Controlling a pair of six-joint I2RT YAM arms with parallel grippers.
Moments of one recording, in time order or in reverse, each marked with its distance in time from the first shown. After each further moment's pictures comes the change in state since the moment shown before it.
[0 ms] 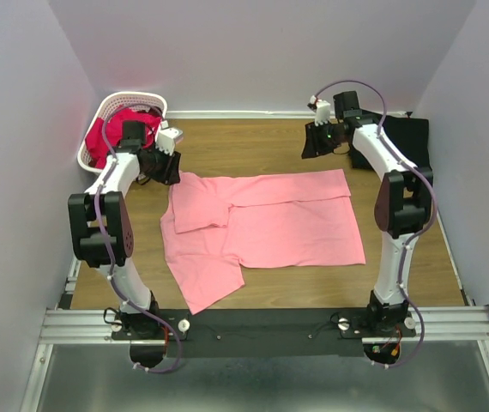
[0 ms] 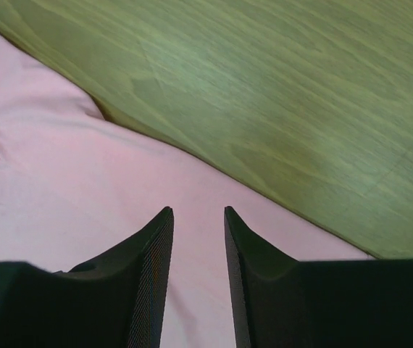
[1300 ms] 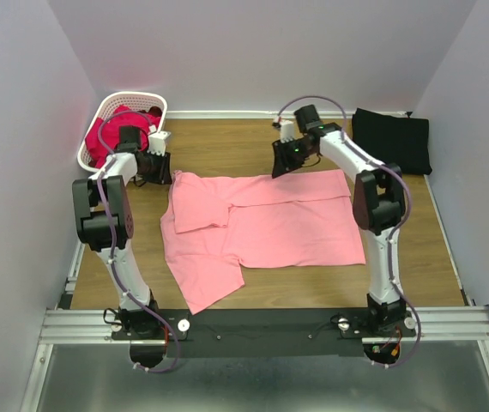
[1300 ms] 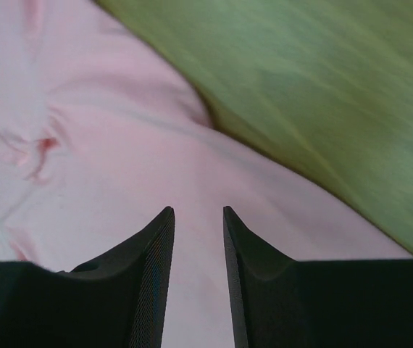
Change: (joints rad) left arm 0.063 0.168 -0.005 0.126 -0.065 -0.168; right arm 0.225 0.141 0.068 -0.068 -0.045 0.067
